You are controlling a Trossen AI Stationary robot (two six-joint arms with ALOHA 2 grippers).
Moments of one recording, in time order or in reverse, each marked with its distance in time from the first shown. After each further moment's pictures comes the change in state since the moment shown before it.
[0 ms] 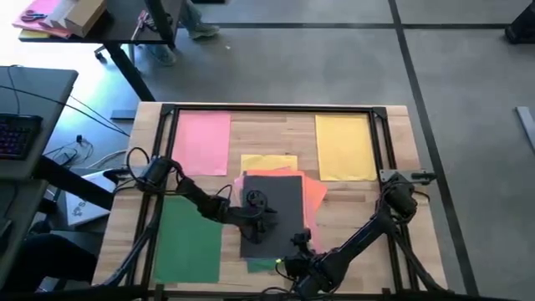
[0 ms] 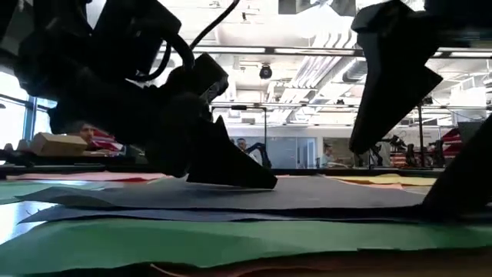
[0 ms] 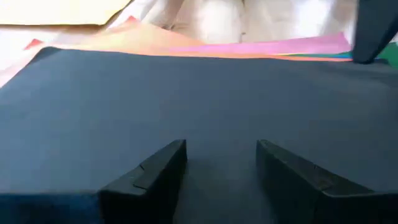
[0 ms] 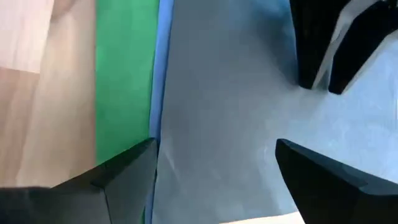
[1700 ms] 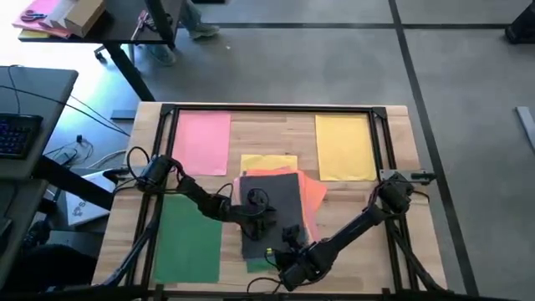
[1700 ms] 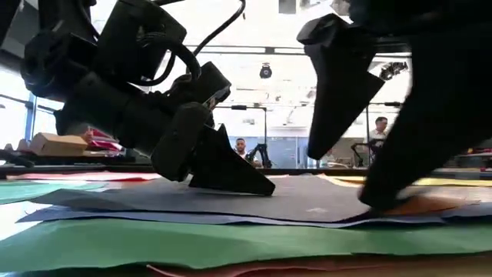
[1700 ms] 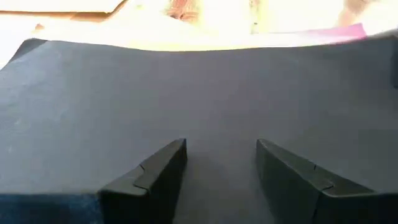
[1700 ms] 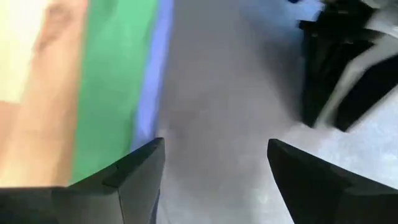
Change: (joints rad) left arm 0.013 0.000 0.000 -0.036 0.010 -0.018; right arm -0.087 0.016 0.066 0.007 -0.167 -0.144
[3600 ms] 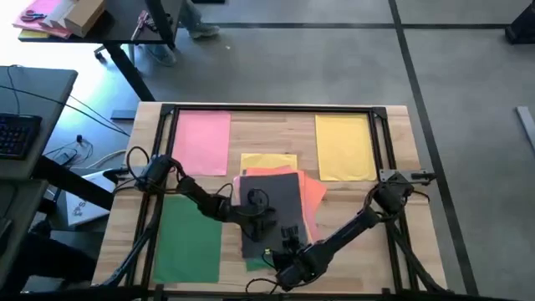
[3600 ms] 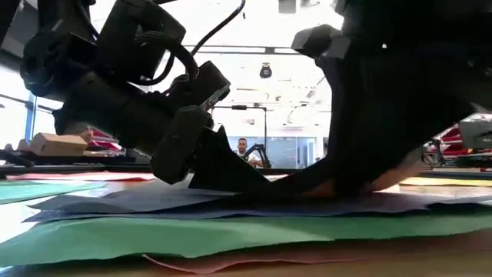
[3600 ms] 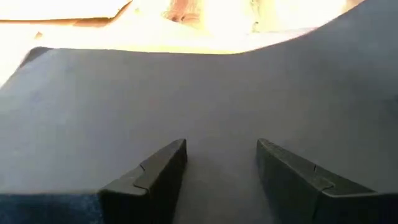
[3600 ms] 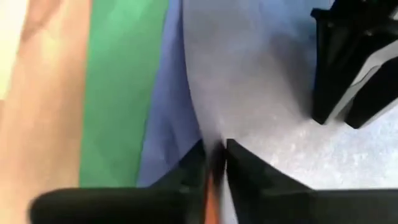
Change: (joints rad) left arm -0.001 -0.002 0.000 0.003 -0.023 0.037; right arm -0.020 0.057 0.089 -0.097 0.011 0.017
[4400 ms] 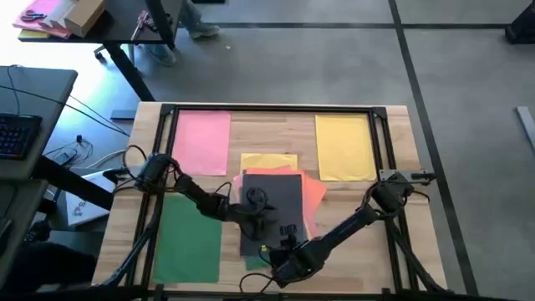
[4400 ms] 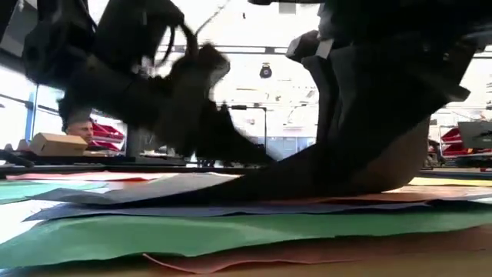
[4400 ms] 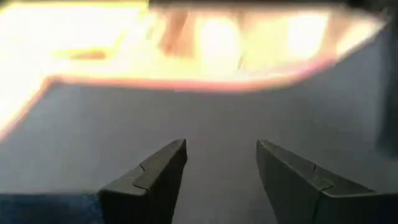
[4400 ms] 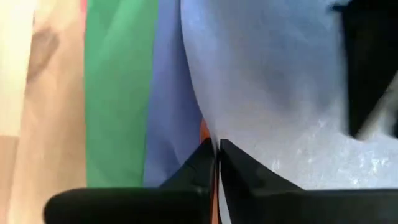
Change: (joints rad) left arm -0.018 -0.129 -0.002 0.020 0.026 0.054; right arm -0.025 0.000 0.029 0.002 -0.057 0.089
